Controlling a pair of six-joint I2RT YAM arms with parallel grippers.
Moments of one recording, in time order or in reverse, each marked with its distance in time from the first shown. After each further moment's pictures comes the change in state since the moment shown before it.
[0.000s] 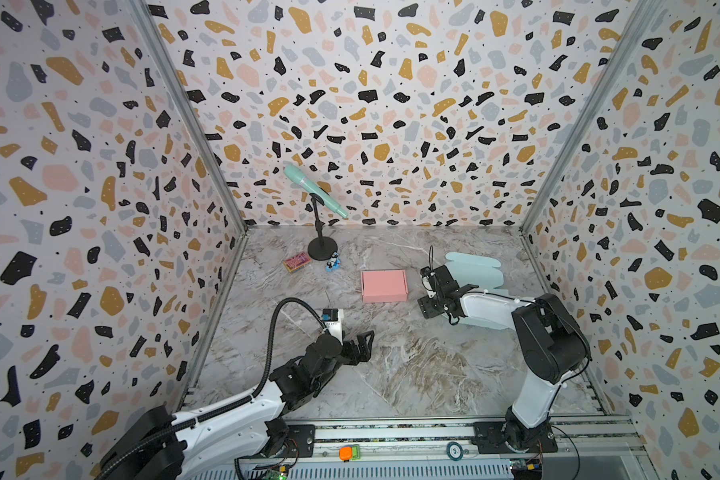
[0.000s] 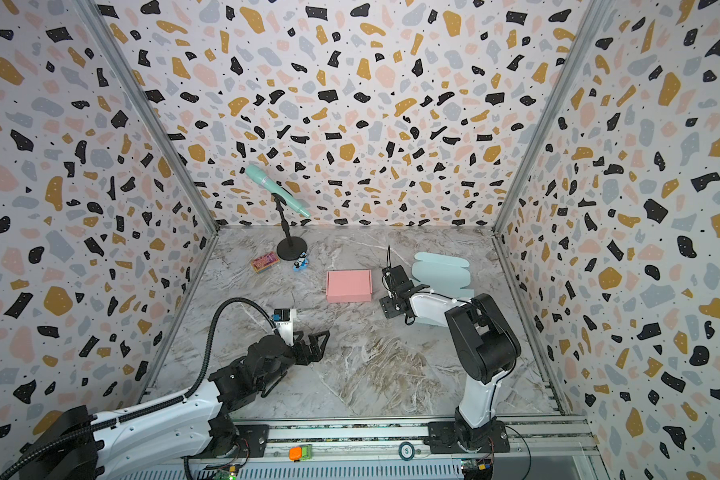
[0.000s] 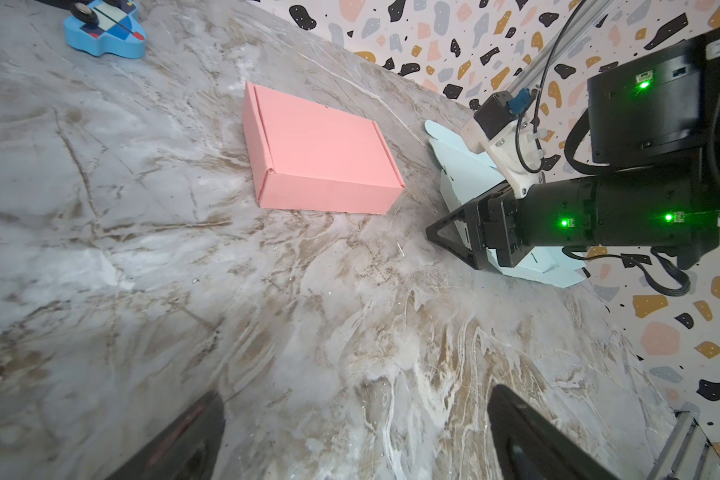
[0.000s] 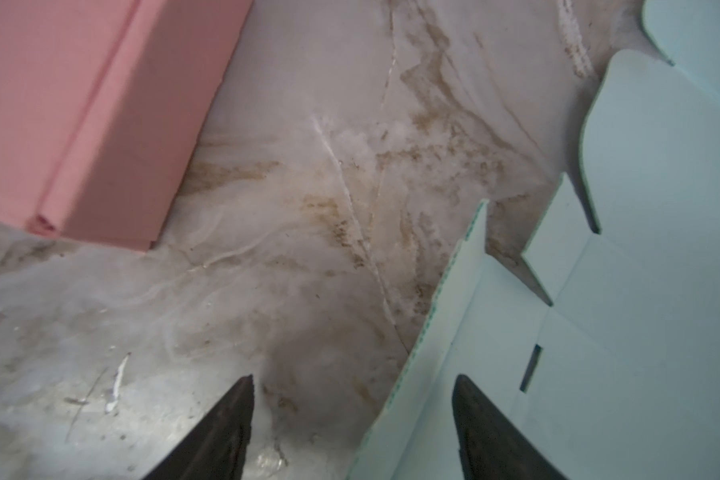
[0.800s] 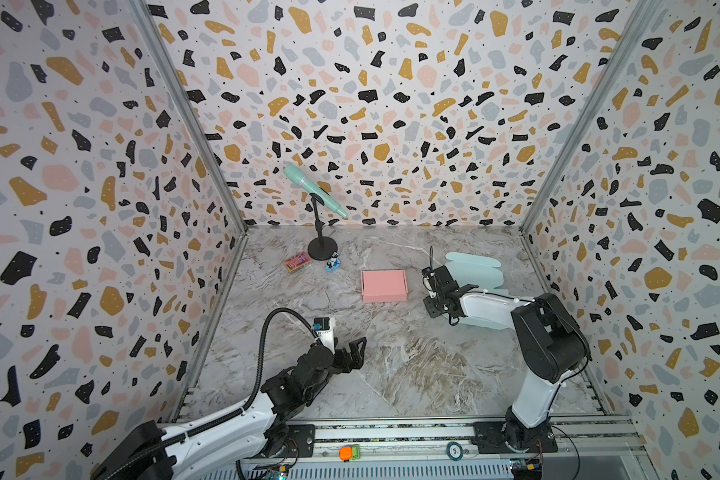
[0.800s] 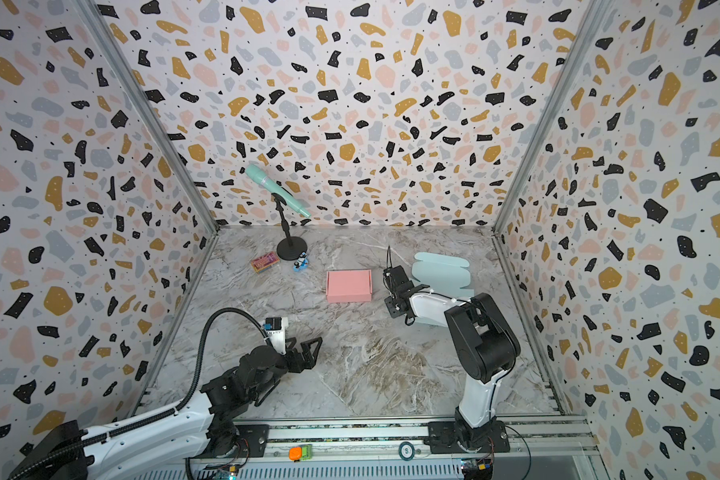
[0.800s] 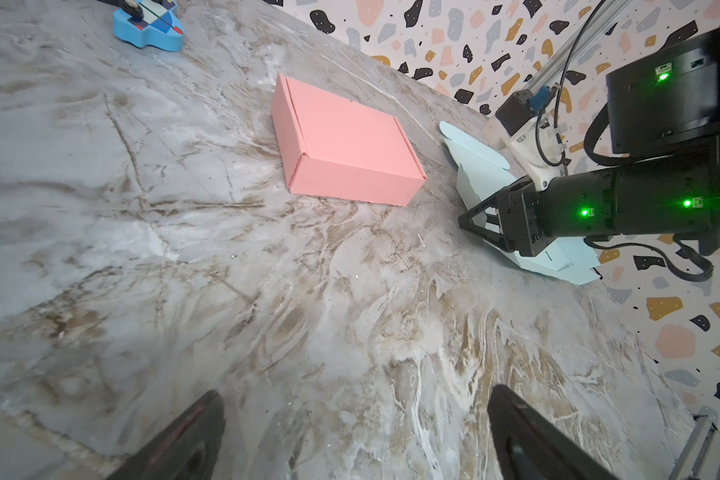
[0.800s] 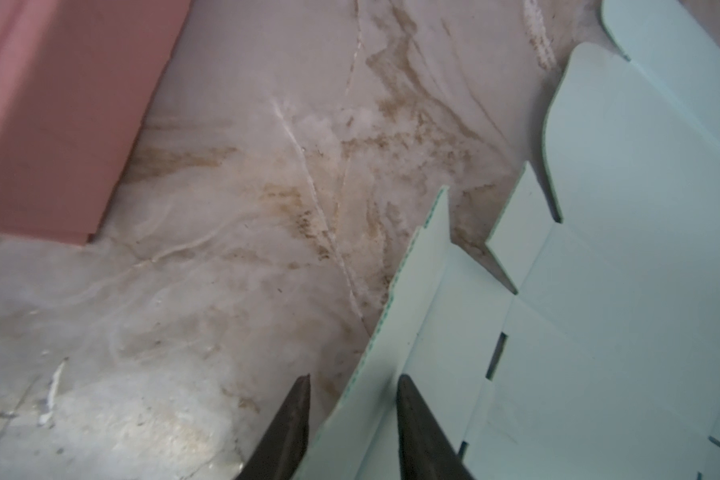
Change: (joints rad) left arm -0.001 -0.117 -0.120 0.023 -0.019 -0.005; right arm -0.006 -0.001 0.000 -0.008 0.067 -0.010
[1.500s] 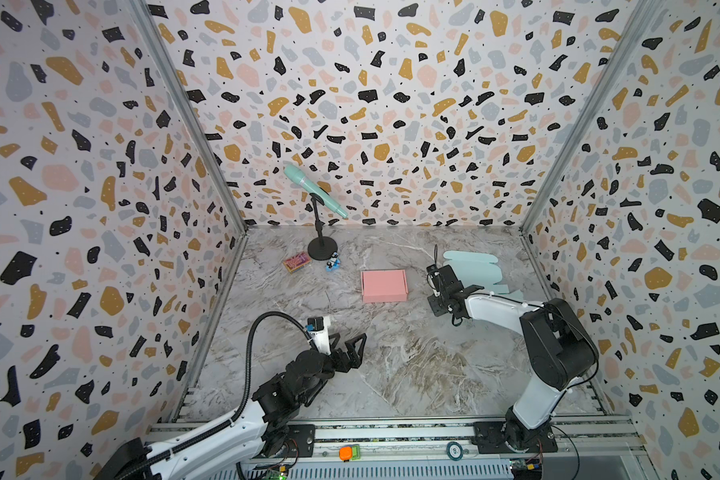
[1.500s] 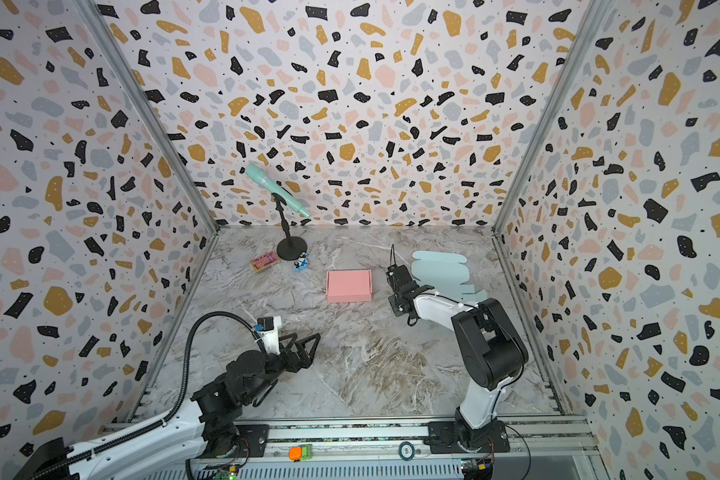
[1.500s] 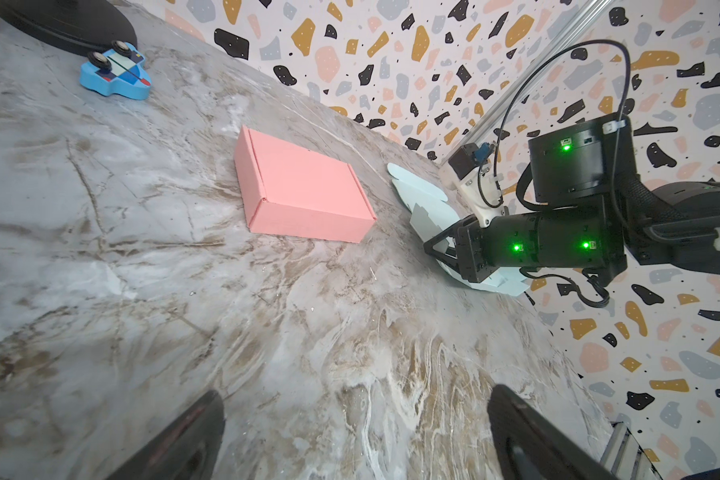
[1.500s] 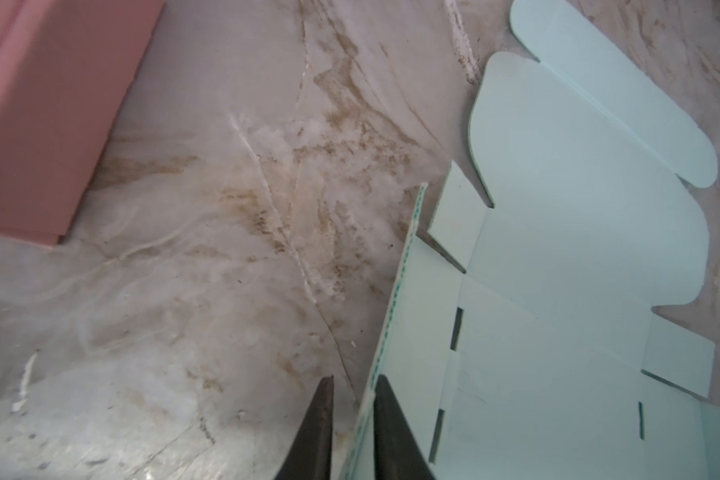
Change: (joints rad) left arm -0.005 -0.145 -0.026 0.044 0.020 -0.011; right arm -0.008 -0.060 -0.029 0.000 0.061 -0.003
